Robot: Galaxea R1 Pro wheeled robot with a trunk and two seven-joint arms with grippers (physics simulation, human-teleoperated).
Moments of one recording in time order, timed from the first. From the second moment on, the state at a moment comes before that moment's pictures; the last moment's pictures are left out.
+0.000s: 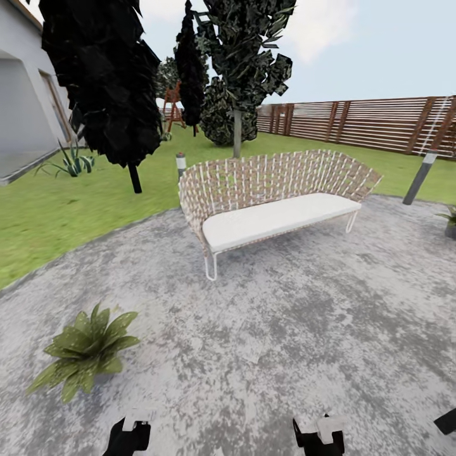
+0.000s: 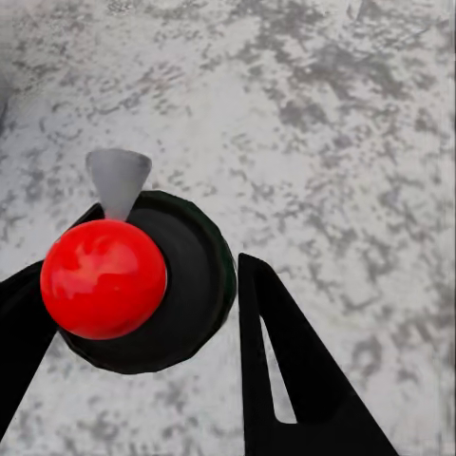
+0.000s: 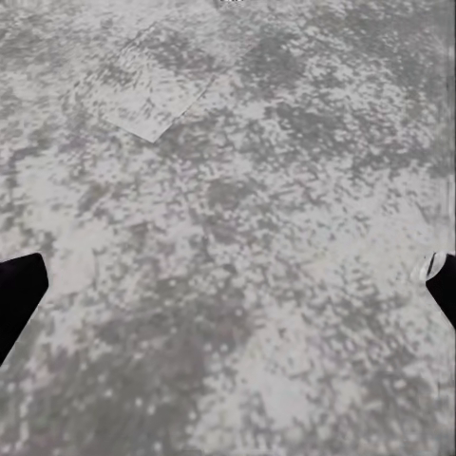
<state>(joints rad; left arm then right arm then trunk) -0.44 0.04 0.05 -0.14 -0.10 -0.34 0.03 -0.42 -0.04 0.09 -0.03 0.02 -0.68 0.01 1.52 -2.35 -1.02</state>
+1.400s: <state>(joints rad) -0.44 0.04 0.05 -0.14 -0.10 -0.34 0.02 -0.42 -0.04 0.09 -0.03 -0.04 -0.67 0.01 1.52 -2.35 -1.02</state>
